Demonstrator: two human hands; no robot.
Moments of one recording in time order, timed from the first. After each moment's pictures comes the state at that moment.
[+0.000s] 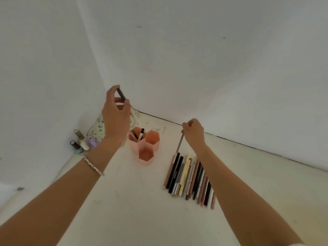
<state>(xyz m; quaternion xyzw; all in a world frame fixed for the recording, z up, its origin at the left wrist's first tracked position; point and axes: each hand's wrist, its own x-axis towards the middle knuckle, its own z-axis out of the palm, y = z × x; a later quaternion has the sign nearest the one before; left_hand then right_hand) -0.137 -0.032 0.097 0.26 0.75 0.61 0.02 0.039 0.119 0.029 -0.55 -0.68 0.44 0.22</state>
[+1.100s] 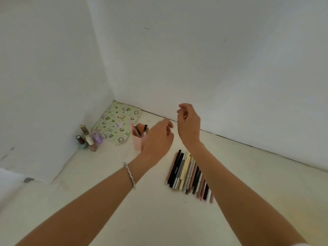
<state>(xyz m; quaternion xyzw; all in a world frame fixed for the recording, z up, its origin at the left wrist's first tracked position) -0.038 -0.020 0.059 0.43 0.79 0.40 0.13 0.029 0.075 0.073 -0.41 -0.74 0.36 0.39</state>
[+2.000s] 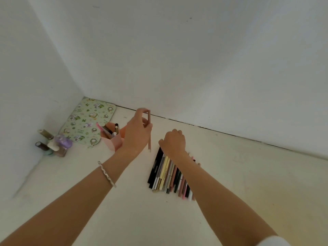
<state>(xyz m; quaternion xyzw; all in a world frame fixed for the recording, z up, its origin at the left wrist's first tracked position) -0.036 0.019 0.051 0.36 0.80 0.44 0.20 0.072 0.100 -0.013 -0.49 -0.86 0.15 -0.02</state>
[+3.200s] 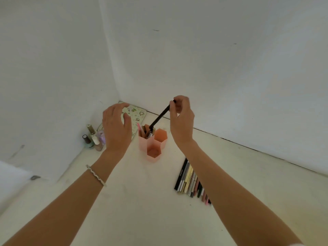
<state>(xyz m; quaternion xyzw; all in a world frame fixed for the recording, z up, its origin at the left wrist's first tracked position) -0.132 -0.084 0.075 0.33 0.81 0.47 -0.12 -0.013 0.046 0.097 -0.32 -0.73 0.40 0.46</state>
